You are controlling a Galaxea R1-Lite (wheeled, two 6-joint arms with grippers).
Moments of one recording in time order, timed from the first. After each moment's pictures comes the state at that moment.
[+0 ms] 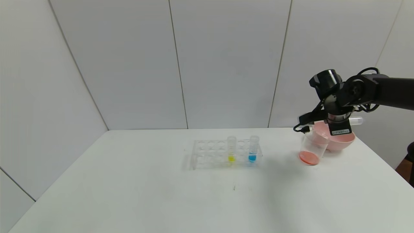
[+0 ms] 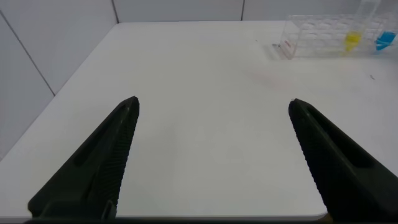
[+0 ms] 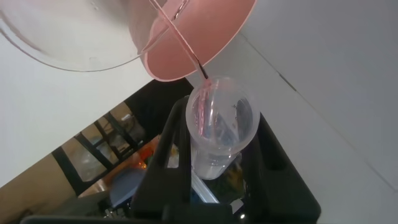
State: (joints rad) left arm 0.00 0.00 0.00 0.02 0.00 -0.02; right arm 0.15 2.24 -2.00 0.66 -0.70 -1.42
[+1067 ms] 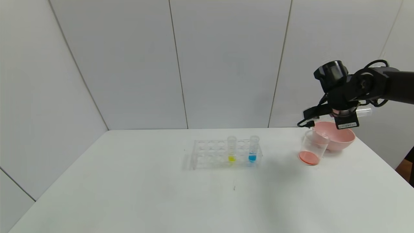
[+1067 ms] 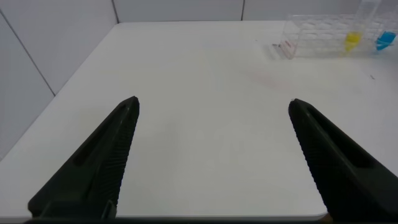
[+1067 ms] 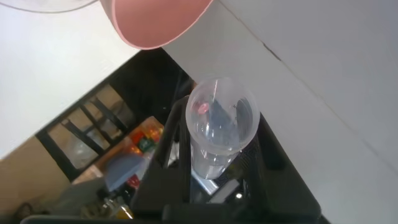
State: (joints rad) left arm 0.00 0.00 0.00 0.02 0.00 -0.02; right arm 0.14 2.19 -2.00 0.64 -0.76 -1.44
